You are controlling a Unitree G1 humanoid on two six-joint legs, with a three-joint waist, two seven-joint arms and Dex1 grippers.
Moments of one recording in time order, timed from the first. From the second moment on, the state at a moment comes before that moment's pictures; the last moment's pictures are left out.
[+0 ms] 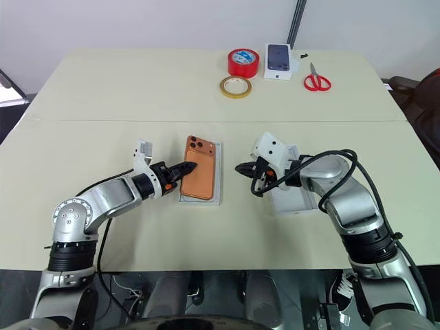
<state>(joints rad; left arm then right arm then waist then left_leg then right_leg) -0.34 0.33 0.12 -0.12 -1.71 0.96 0.44 -0.45 -0.66 0.14 -0.29 0.26 0.68 0.95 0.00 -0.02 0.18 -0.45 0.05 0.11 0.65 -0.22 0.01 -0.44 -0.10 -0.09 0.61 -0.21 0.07</state>
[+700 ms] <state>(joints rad) -0.40 0.58 0.09 -0.25 -1.63 1.08 0.33 -0.45 -0.68 0.14 -0.29 0.28 0.67 0.94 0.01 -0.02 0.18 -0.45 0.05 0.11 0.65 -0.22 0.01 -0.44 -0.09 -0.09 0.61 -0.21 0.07</state>
